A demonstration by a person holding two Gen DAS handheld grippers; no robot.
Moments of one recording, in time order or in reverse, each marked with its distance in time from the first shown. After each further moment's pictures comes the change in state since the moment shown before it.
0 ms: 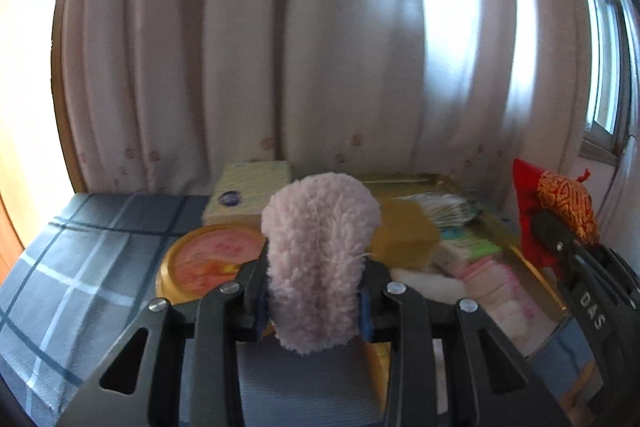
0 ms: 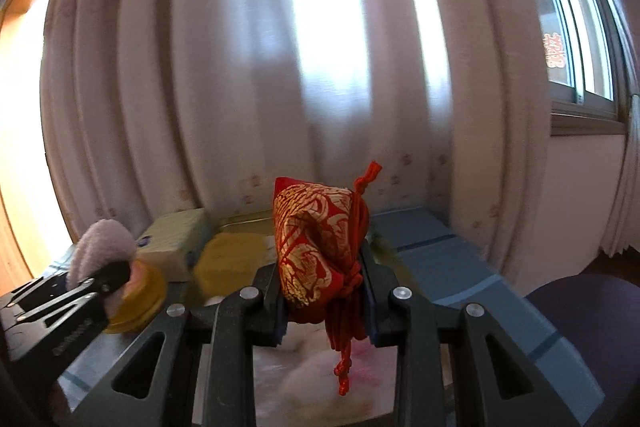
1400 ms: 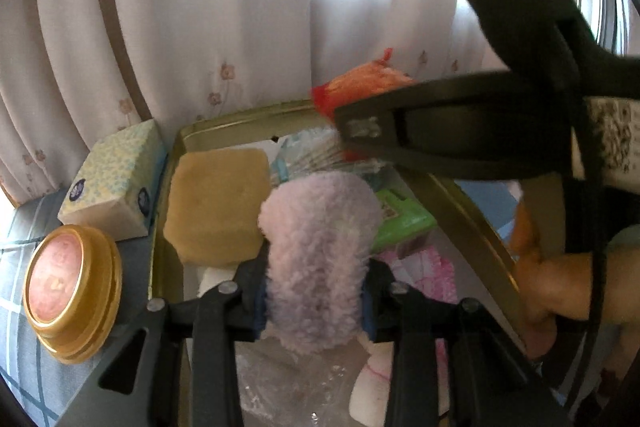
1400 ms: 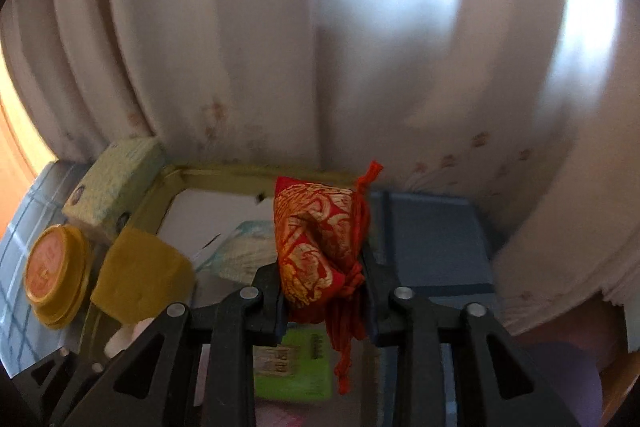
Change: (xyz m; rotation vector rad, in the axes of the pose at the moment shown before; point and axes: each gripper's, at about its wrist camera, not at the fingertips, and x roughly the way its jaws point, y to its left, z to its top) left arm 0.084 -0.110 0.004 0.129 0.285 -0.096; right arm 0.171 -0.018 0.058 -0.237 0.477 0.138
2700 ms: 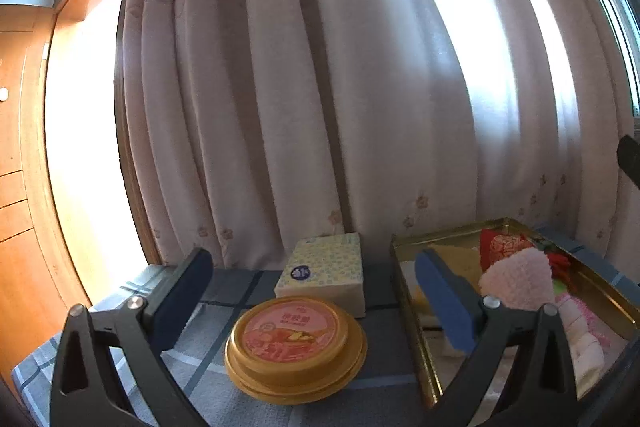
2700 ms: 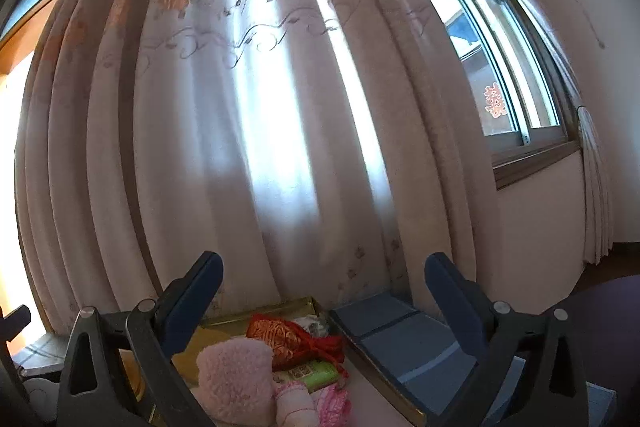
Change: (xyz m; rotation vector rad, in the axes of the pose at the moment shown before) left arm -0.089 0.092 -0.045 -0.054 -0.551 0.438; right arm -0.149 0.047 -0.135 0.372 -0.856 -0.297
